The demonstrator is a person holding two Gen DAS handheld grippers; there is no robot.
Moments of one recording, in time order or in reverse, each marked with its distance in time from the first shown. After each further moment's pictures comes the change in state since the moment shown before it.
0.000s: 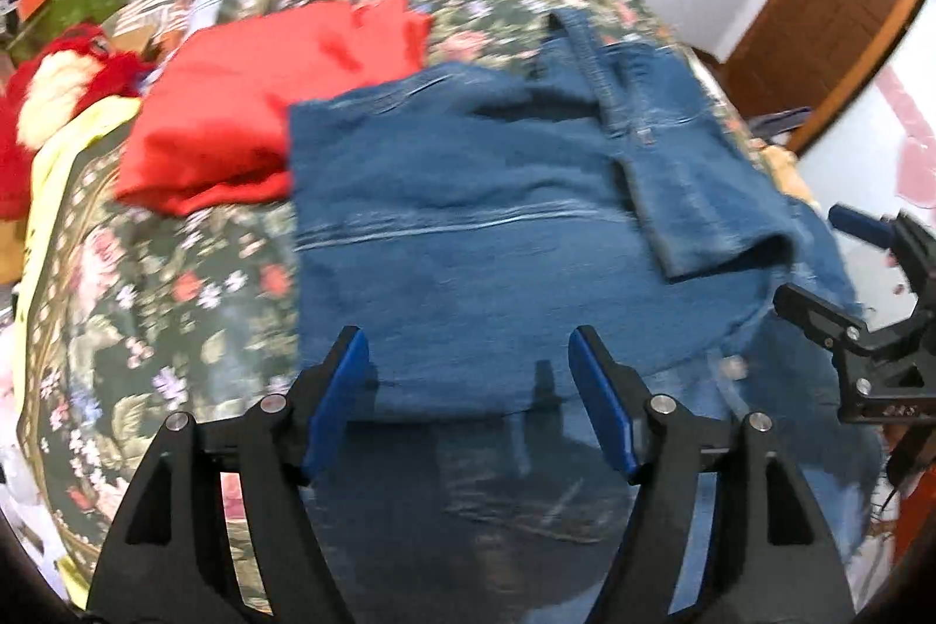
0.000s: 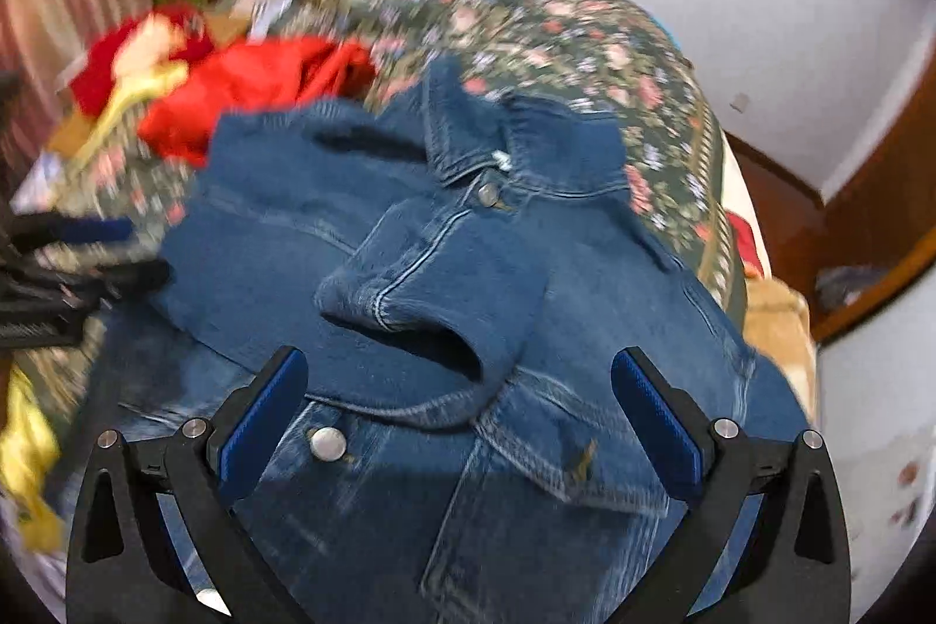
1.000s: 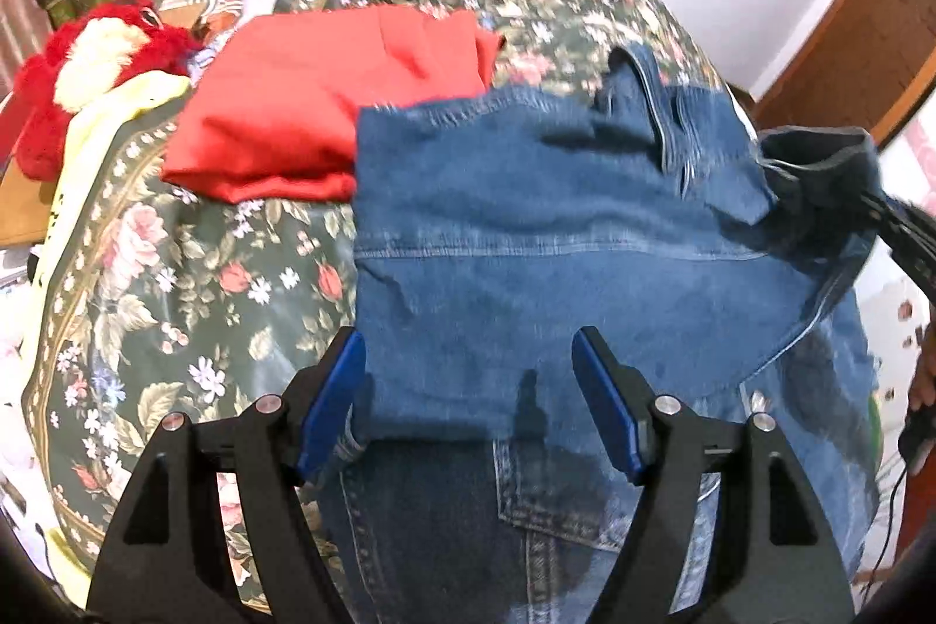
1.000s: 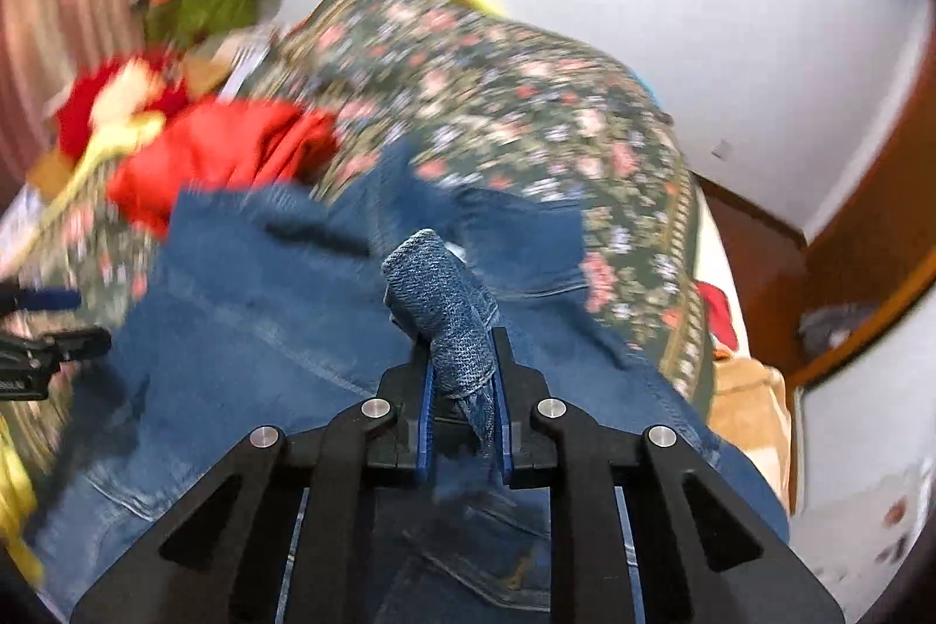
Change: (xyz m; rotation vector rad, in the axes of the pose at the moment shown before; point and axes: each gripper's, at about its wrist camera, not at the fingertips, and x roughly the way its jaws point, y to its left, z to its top) left arm -0.015 0.027 0.004 -0.120 -0.043 0.032; right arm -0.033 -0.063 0.025 0.153 -0.185 -0.028
